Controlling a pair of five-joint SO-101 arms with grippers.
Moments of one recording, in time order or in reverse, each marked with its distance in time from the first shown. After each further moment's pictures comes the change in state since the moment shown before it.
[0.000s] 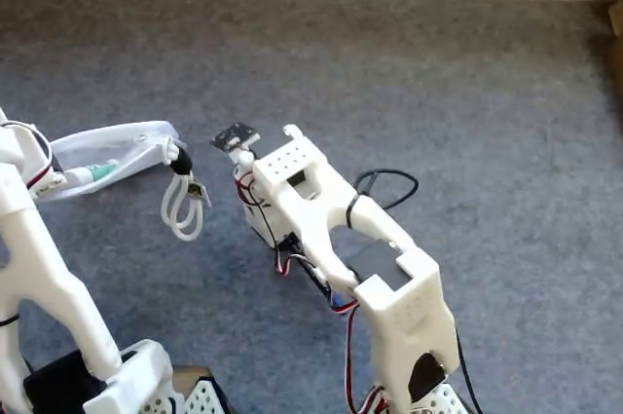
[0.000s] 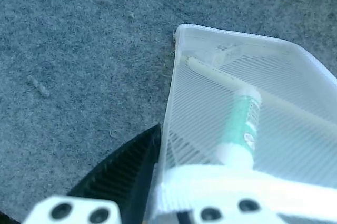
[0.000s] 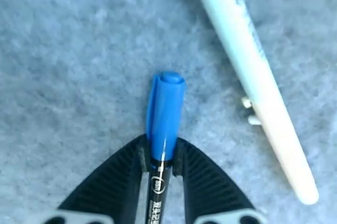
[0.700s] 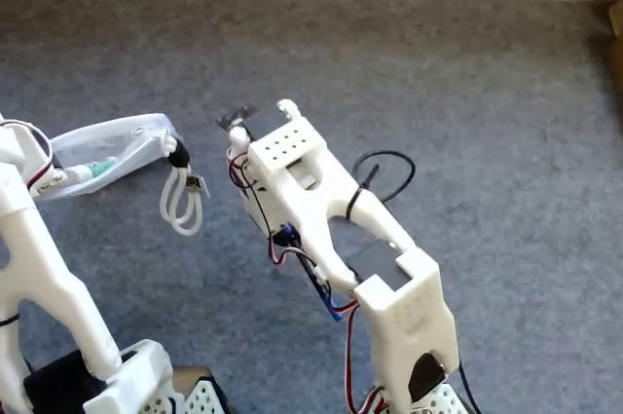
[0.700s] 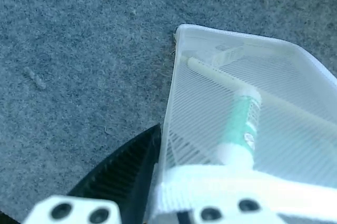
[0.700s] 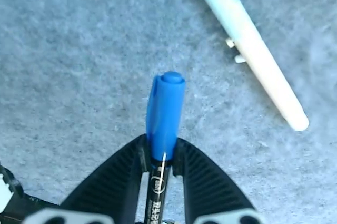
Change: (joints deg) left arm 0.0 0.0 0.0 0.0 3.6; right arm 0.0 0.0 -13.6 18.0 -7.0
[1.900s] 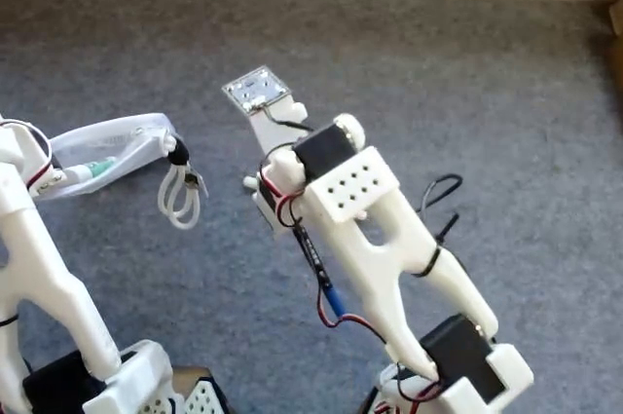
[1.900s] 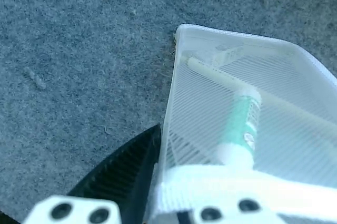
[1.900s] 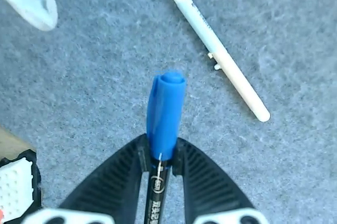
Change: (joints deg) left arm 0.0 0.0 0.0 0.0 0.0; right arm -0.1 -35.8 18.5 -7.8 -0.1
